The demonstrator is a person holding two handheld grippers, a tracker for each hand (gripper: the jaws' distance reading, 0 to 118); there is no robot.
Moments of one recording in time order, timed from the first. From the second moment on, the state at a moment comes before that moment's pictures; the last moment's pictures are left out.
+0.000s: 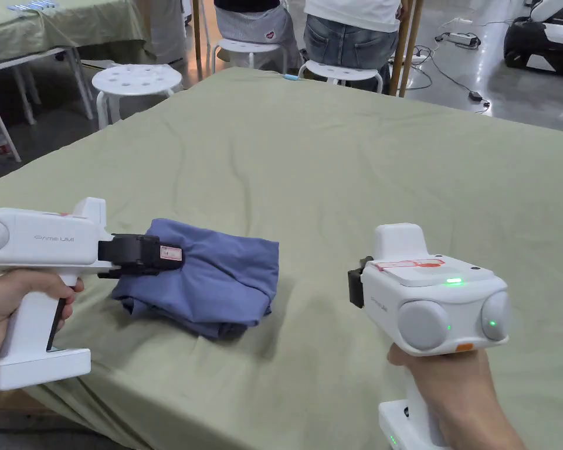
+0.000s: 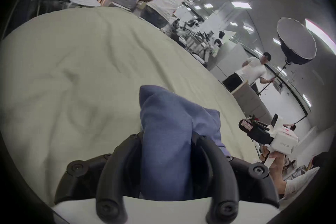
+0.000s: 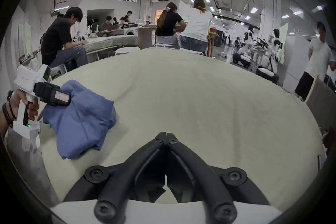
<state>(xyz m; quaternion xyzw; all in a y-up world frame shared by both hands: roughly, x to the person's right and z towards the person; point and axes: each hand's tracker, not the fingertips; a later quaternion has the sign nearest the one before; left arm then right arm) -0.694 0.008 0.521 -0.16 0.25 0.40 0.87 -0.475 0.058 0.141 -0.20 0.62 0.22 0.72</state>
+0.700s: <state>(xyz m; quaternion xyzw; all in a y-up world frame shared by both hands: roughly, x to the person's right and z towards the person) -0.573 0.134 0.414 -0.09 0.47 0.17 0.86 -0.418 0.130 0.084 -0.19 0.63 0.17 0.73</state>
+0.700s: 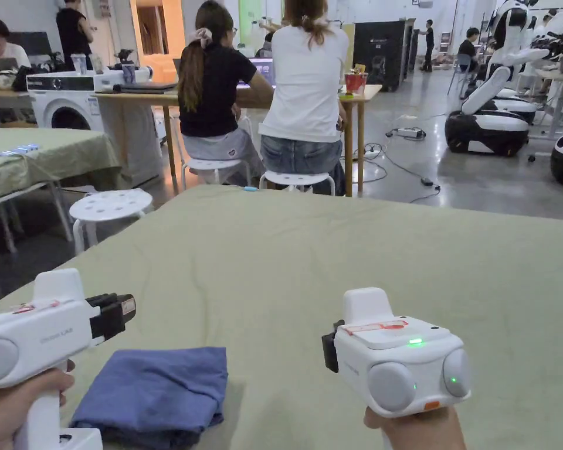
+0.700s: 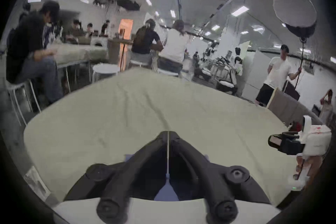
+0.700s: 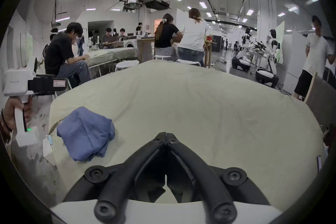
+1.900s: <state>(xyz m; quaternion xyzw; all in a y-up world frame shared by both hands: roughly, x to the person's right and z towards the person) -0.402 0.196 -0.097 -0.05 0.36 0.00 0.93 -0.215 0.230 -0.279 -0.05 0.43 0.04 0.90</state>
